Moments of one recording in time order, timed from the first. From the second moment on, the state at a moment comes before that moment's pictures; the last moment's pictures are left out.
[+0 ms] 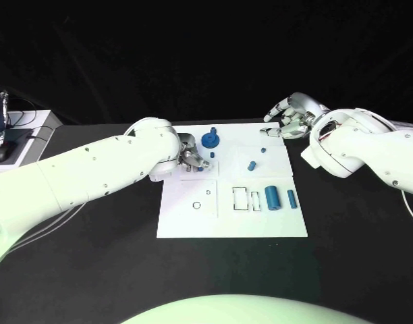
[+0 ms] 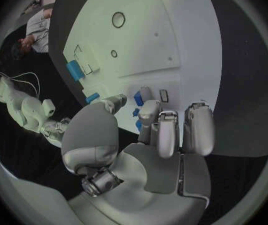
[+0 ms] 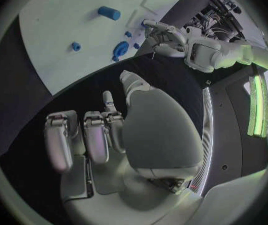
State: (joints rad) left arm 1.20 -0.52 0.08 1.26 -1.27 0.20 -0.61; left_hand 0.89 -0.21 0.47 0.29 0.22 0.93 0.03 0.70 0.81 1.34 -0.03 1.21 1.04 1.46 -0.09 1.57 1.31 0.07 1.42 0.02 1.44 1.30; right arm 1.36 -0.81 -0.12 1.49 -1.07 -0.45 -0.28; right_hand 1.42 -0.22 0.20 0.29 0.32 0.87 0.17 0.24 0.25 1.47 0.09 1.51 1.31 1.46 0.02 1.57 1.31 0.01 1.47 0.12 1.54 1.31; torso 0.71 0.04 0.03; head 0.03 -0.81
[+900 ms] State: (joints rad) left arm 1.20 -0.59 0.24 1.24 -1.22 0.20 -0.62; left_hand 1.05 -0.17 0.45 0.29 0.24 0.76 0.12 0.61 0.75 1.02 0.04 0.92 0.68 1.46 -0.03 1.41 1.31 0.12 1.22 0.08 1.21 0.96; right arm 1.36 -0.82 -0.12 1.49 -1.07 -0.45 -0.28; right_hand 1.42 -0.22 0.20 0.29 0.32 0.87 0.17 0.24 0.25 1.47 0.09 1.51 1.31 1.46 0.02 1.57 1.31 0.01 1.47 0.12 1.54 1.31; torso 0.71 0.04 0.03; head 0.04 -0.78
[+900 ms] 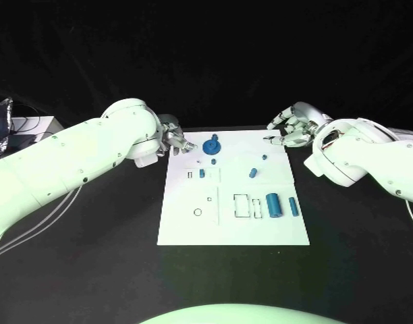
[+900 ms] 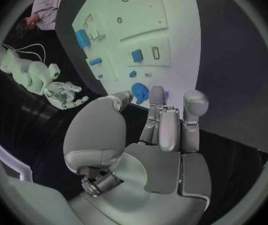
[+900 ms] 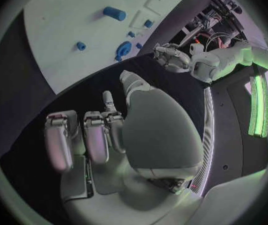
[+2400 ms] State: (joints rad) left arm 1.25 -0.43 0.22 0.87 -1.18 0.17 -0.56; left_hand 1.06 -0.17 0.43 0.29 0.24 0.77 0.12 0.61 0.71 1.02 0.05 0.94 0.66 1.46 -0.02 1.48 1.31 0.12 1.30 0.08 1.29 1.09; right arm 1.36 -0.84 -0.11 1.50 -1.06 -0.49 -0.26; right_hand 1.42 -0.22 0.20 0.29 0.33 0.87 0.17 0.24 0.25 1.47 0.09 1.50 1.31 1.46 0.02 1.57 1.31 0.01 1.47 0.12 1.53 1.31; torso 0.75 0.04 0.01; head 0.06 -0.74
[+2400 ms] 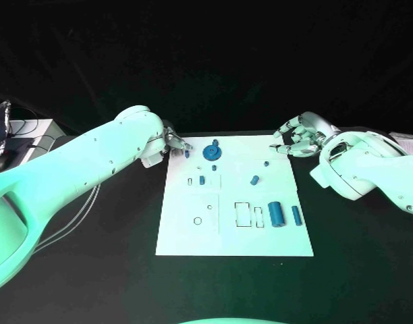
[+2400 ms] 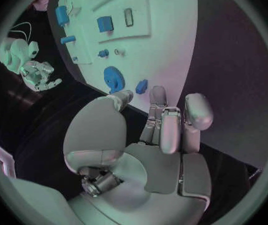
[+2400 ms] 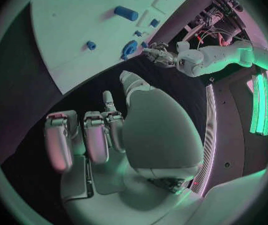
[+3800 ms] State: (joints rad) left arm 1.25 -0.43 0.21 0.88 -1.15 0.19 -0.55; left_hand 1.26 -0.15 0.60 0.25 0.24 0.79 0.10 0.67 0.68 1.03 0.03 0.95 0.61 1.47 -0.03 1.49 1.31 0.11 1.30 0.08 1.32 1.12; right arm 1.36 -0.83 -0.11 1.49 -1.06 -0.49 -0.26; right_hand 1.42 -0.22 0.20 0.29 0.33 0.87 0.17 0.25 0.25 1.47 0.09 1.50 1.31 1.46 0.02 1.57 1.31 0.01 1.47 0.12 1.53 1.31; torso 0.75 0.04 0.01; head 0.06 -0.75
